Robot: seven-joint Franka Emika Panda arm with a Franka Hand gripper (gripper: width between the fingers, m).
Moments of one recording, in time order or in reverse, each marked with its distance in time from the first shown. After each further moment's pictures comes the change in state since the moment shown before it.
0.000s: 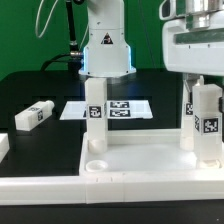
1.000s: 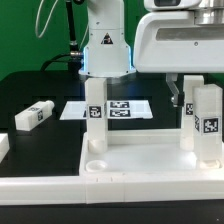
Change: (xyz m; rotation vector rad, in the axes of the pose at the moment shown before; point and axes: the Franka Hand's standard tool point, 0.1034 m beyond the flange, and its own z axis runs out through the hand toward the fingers) arm 0.006 -0.004 -0.002 -0.071 0.002 -0.993
